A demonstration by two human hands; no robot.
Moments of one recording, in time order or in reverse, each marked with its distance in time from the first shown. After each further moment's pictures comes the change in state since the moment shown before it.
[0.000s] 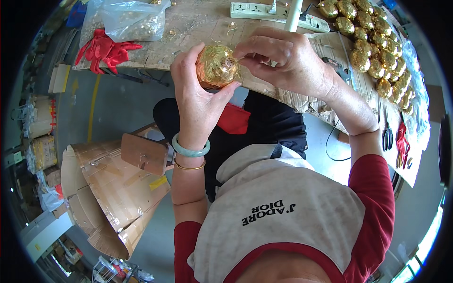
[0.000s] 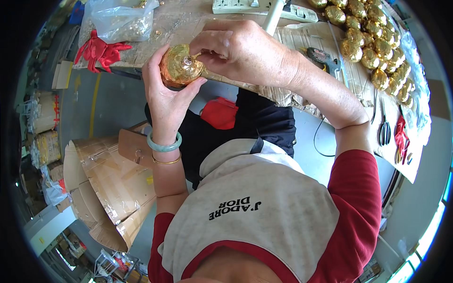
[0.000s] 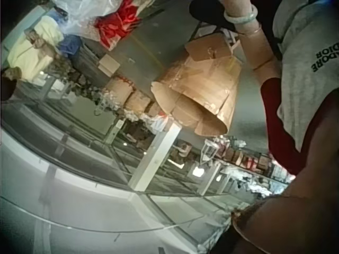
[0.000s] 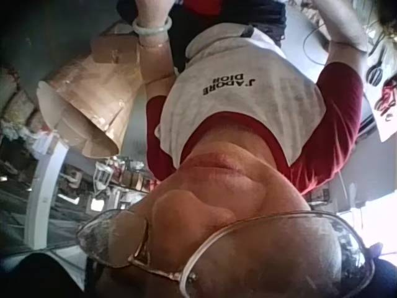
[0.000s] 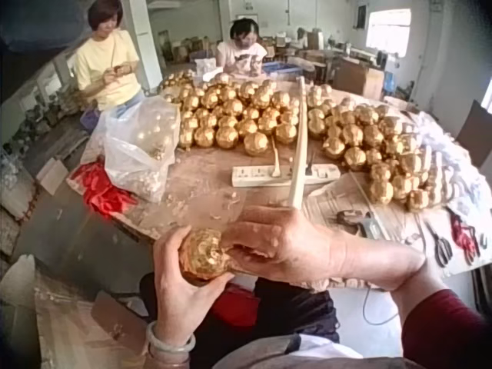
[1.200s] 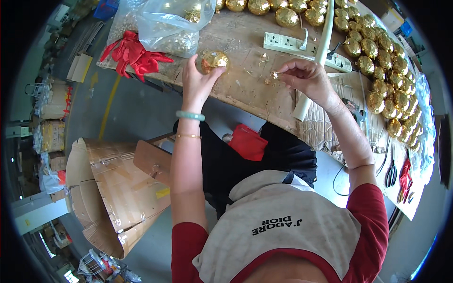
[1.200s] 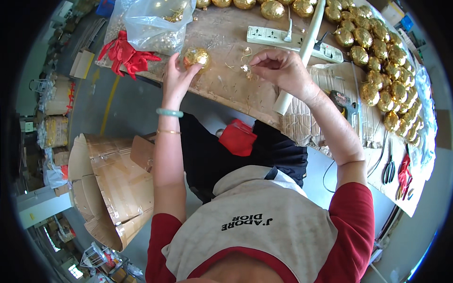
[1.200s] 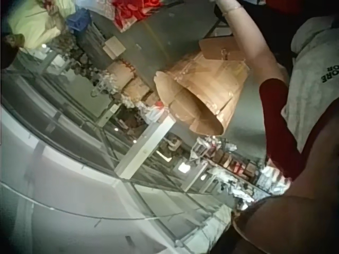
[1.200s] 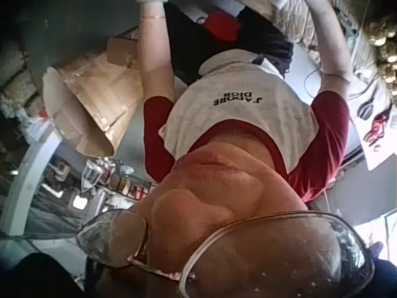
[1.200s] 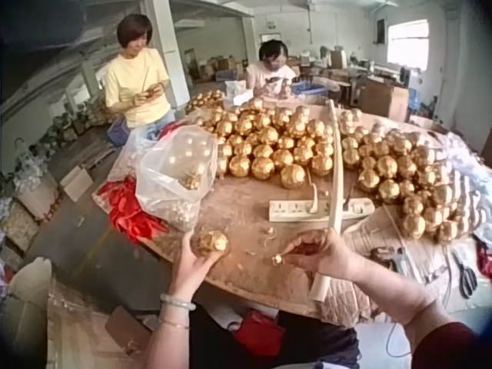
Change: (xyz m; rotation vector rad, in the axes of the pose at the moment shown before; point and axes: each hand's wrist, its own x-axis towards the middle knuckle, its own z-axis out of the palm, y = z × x) left_hand 0.062 -0.152 -0.011 0.203 0.083 -0.363; right_hand -0.007 0.077 0.026 0.664 -0.019 0.711
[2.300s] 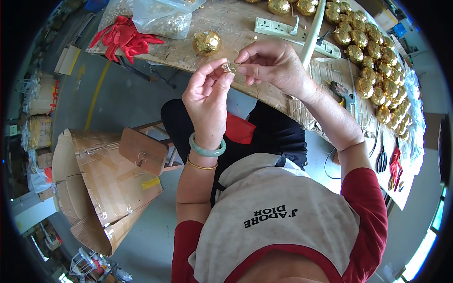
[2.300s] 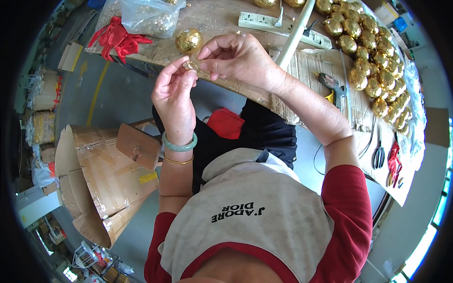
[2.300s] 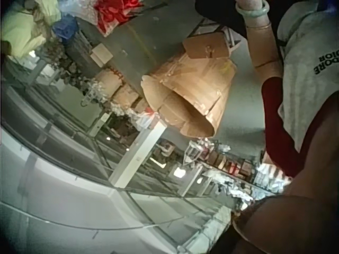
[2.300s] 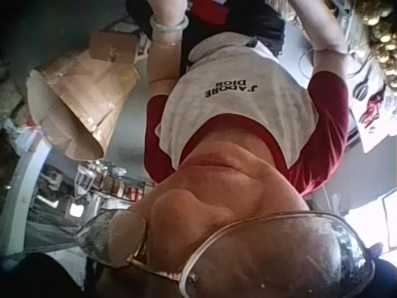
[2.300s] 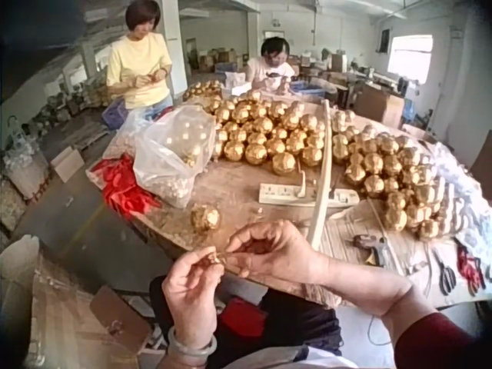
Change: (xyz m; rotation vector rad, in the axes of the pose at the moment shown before) left_hand -0.120 0.117 -0.032 -1.061 0.046 -0.056; right_hand -0.015 -0.057 0.063 0.146 -0.200 -0.030
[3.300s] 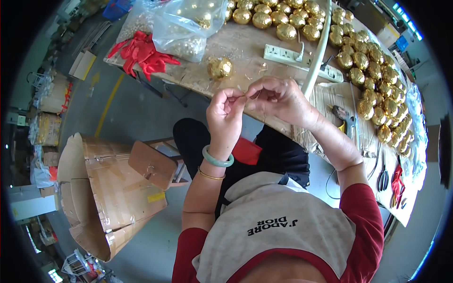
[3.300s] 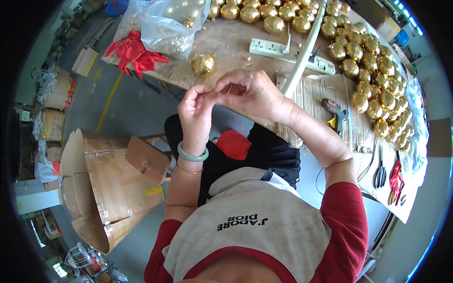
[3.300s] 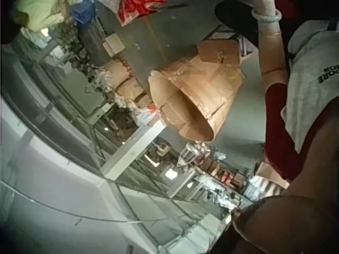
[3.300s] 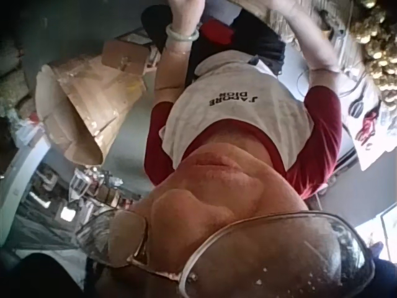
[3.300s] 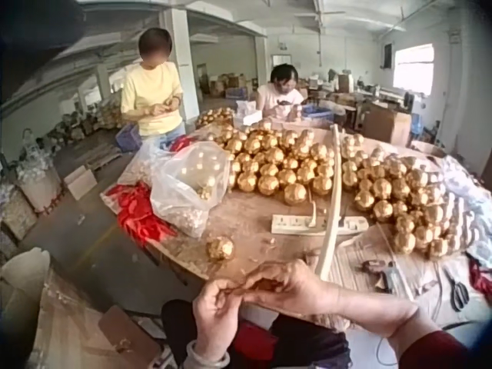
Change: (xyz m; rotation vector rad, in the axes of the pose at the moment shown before) left_hand 0.008 -0.020 -0.005 0.148 -0.046 -0.044; right_hand -0.009 0.004 -0.002 -0.320 -0.053 -0.195
